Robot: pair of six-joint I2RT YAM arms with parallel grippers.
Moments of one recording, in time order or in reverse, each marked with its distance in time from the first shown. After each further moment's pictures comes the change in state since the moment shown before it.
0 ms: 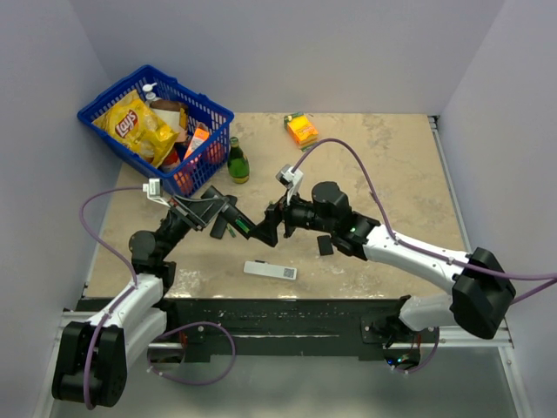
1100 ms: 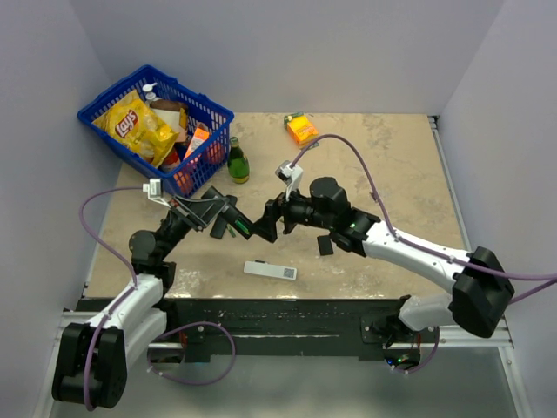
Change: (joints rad) left arm 0.001 -0.005 0.000 -0.016 0.005 0.031; right arm -0.010 0.034 0.042 -0.046 0.004 0.010
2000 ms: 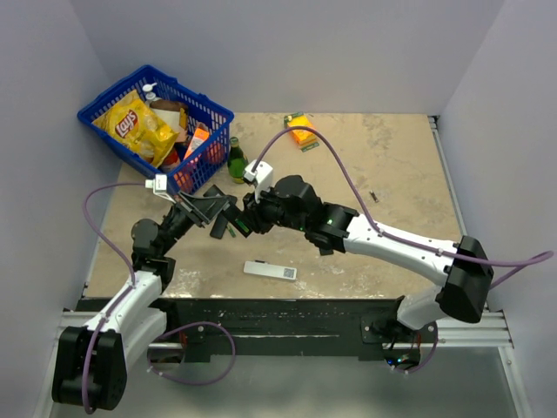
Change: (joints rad) left arm -0.001 -0.019 0.060 -0.245 -0.017 0.151; right arm 0.179 0.100 0.290 -0.262 0.309 -0.176
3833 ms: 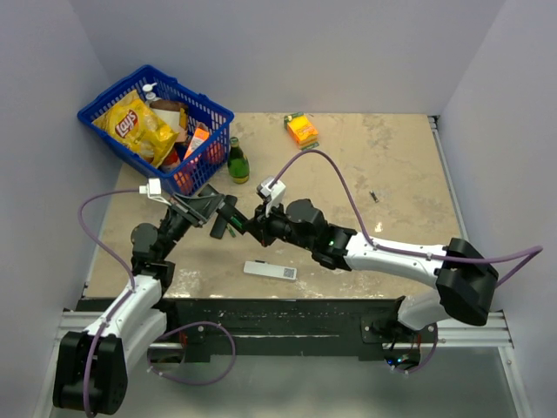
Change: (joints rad) left arm 0.005 -0.033 -0.034 0.001 -0.098 -0.039; right arm 0.026 -0.027 -0.299 0.378 0.050 0.123
